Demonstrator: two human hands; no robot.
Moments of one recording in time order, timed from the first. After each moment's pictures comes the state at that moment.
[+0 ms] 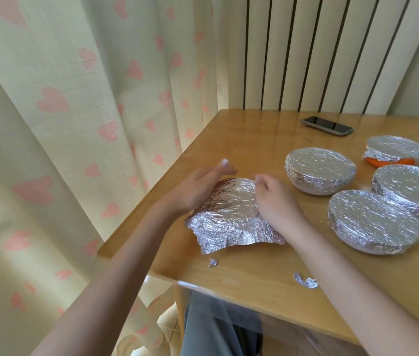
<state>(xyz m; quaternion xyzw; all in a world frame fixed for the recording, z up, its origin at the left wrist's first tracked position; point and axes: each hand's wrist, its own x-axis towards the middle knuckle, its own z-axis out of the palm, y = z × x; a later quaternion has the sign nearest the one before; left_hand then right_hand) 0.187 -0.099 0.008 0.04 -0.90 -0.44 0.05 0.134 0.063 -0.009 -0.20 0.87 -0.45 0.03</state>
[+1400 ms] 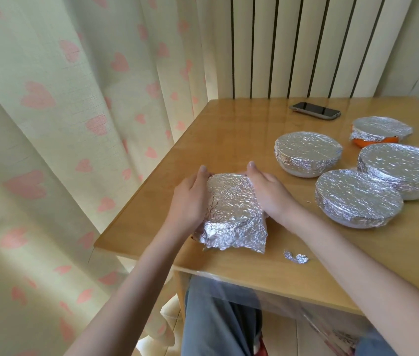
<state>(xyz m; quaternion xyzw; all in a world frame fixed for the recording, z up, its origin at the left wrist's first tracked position) 0.213 -0.059 -0.016 0.17 -0.84 -0.47 0.21 0.159 0.078 0.005 -0.20 0.80 -0.55 0.14</state>
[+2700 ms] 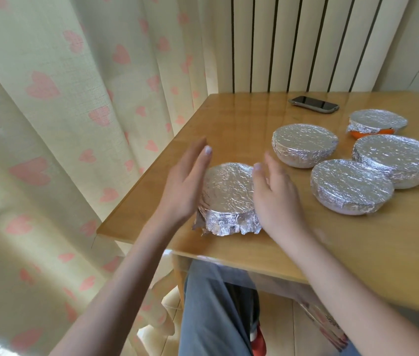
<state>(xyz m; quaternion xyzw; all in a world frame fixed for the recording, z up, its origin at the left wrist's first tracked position) 0.240 -0.056 0.000 0.09 -0.83 -0.49 0.24 0.191 0.091 -0.015 -0.17 0.84 -0.51 -0.06</state>
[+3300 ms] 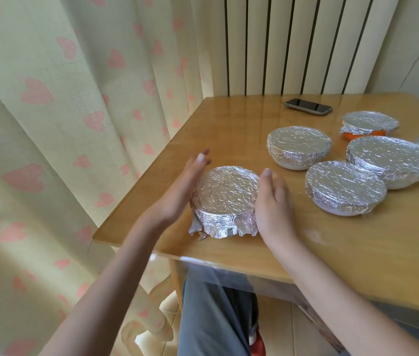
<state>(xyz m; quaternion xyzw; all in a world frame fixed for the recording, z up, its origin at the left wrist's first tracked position) 0.227 -0.078 -0.014 0.04 -0.79 -0.60 0.08 0.196 0.089 -0.027 -0.05 0.77 -0.63 -0.02</state>
